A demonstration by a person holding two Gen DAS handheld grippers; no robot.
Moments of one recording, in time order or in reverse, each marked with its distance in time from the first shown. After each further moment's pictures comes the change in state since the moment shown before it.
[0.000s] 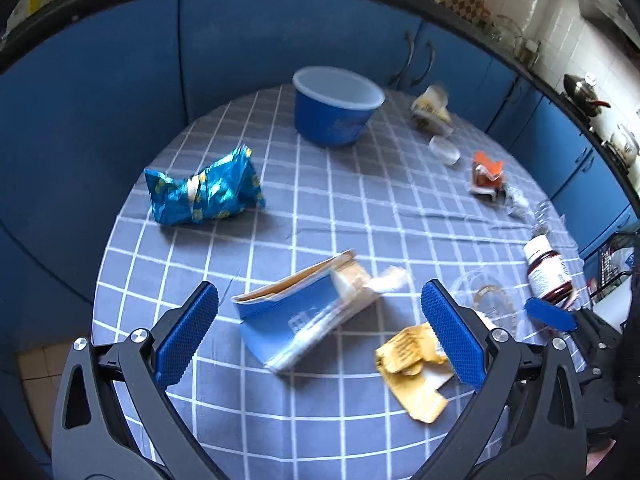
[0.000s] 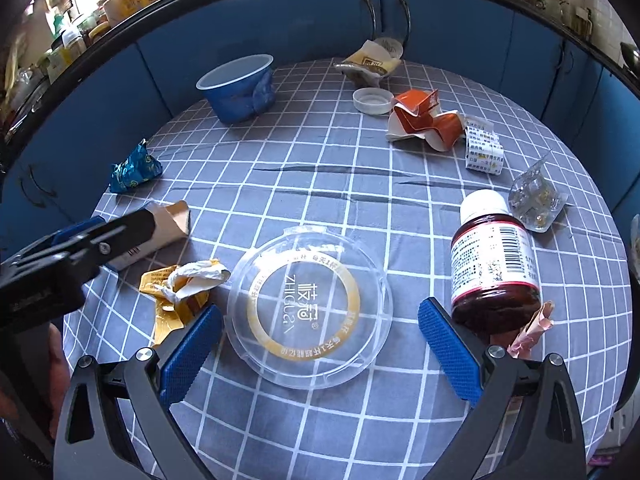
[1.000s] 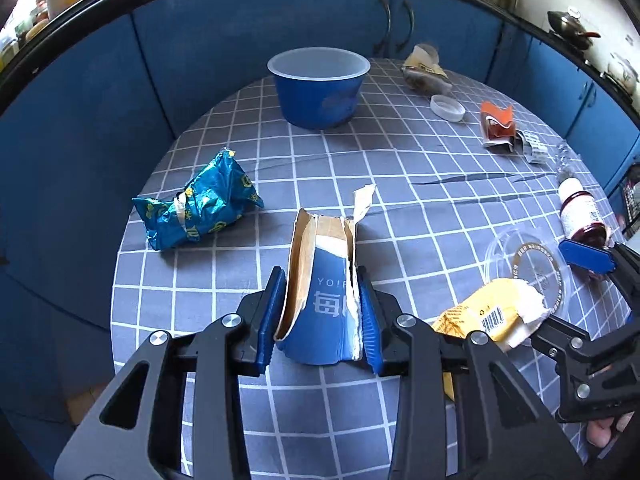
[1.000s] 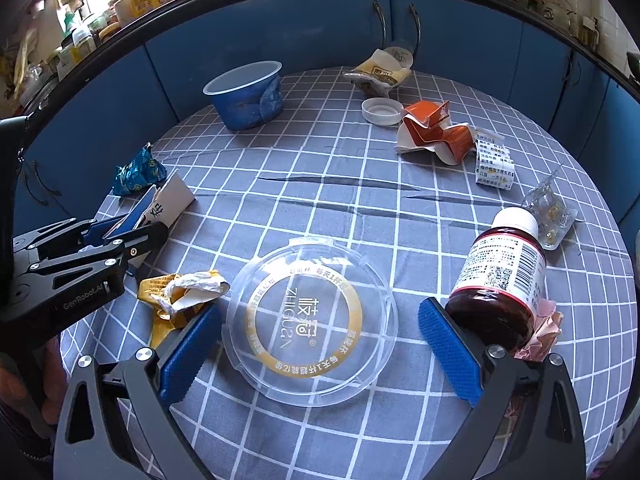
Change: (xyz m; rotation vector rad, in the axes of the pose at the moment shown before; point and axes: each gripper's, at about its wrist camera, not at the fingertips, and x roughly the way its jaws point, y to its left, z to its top) left arm 0.023 -0.004 0.000 0.206 0.072 0.077; right arm 0.005 0.001 0.003 -0.032 -0.039 0.020
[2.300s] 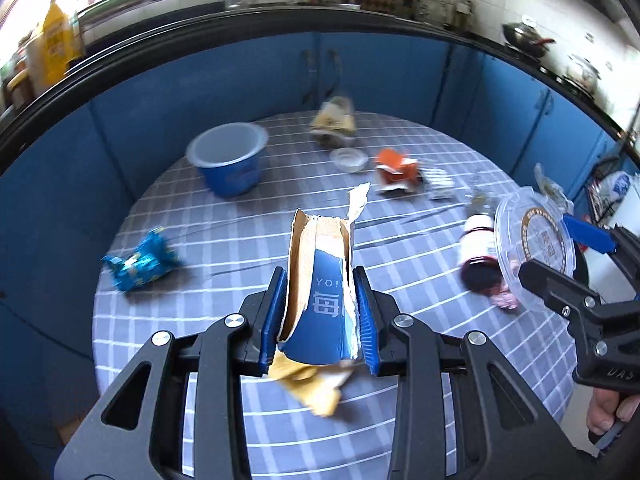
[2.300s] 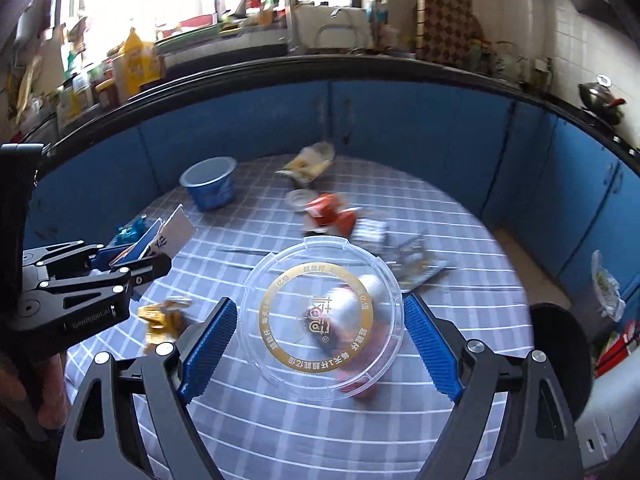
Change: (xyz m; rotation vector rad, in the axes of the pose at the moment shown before) left arm -0.054 -0.081 0.018 0.082 -0.119 -0.098; right arm -0.113 -0.051 -0.007 0.012 -0.240 -0.132
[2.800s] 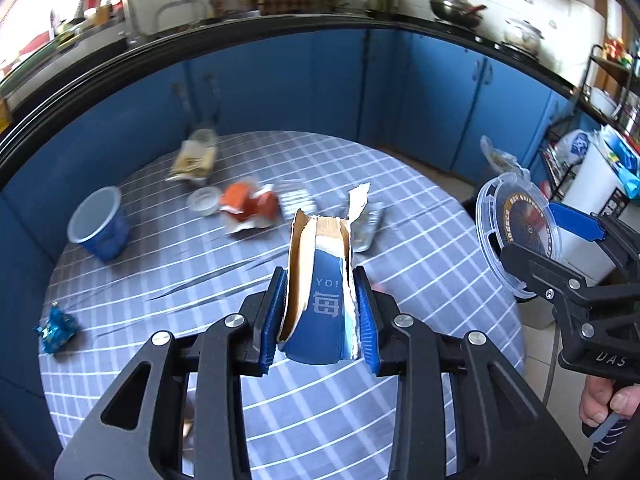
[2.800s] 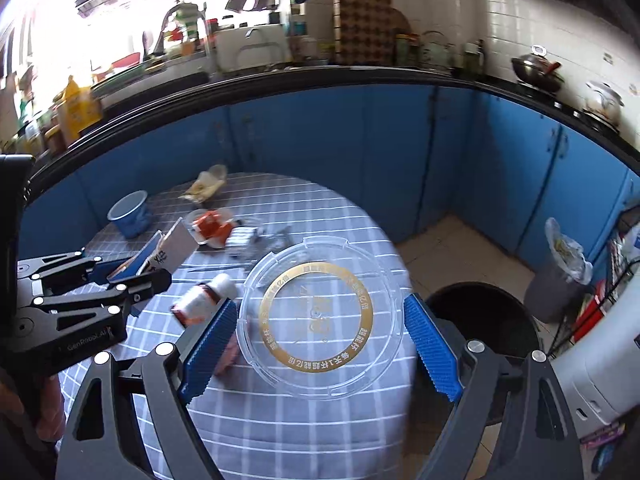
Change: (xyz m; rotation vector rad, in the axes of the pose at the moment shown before) left arm 0.022 -0.125 0.033 0.170 0.001 -0.131; right arm -0.037 -0.111 -0.016 0.145 -0.047 -0.127
